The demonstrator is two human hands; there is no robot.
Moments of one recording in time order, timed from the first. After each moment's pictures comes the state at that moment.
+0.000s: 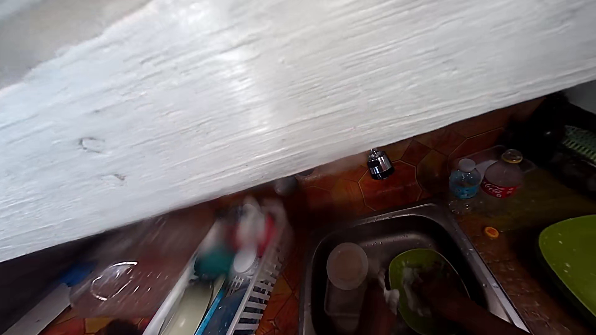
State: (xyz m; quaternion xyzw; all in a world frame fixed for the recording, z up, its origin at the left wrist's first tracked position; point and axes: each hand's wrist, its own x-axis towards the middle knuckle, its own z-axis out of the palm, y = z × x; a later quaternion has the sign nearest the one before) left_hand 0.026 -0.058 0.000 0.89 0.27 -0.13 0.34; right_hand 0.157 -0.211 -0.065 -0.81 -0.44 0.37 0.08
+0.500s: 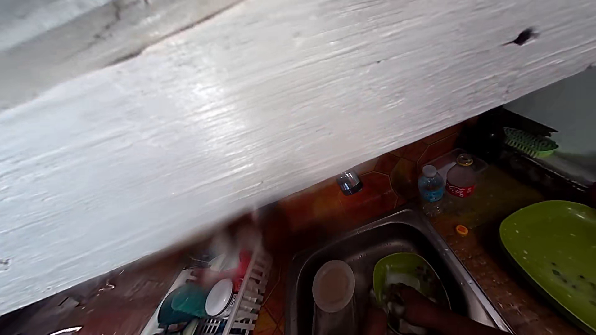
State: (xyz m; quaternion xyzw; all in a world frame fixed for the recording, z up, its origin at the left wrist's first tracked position) left_hand 0.044 -0.064 -0.062 0.74 0.41 -0.20 0.49; right_hand 0.146 -0.193 -0.076 -0.77 -0.31 0.45 0.33
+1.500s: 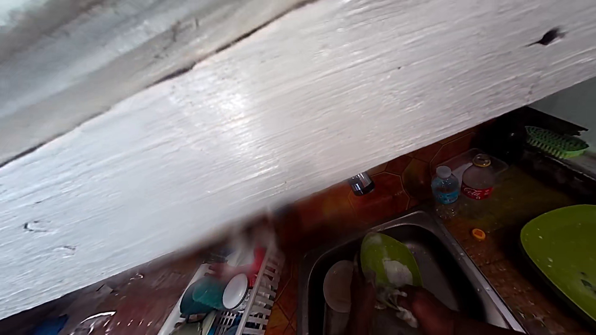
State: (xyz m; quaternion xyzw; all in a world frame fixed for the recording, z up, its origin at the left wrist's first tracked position) left_hand 0.071 -0.036 0.019 0.75 0.38 0.02 0.54; right_hand 0.140 -0.201 -0.049 -0.74 -0.55 0.20 0.33
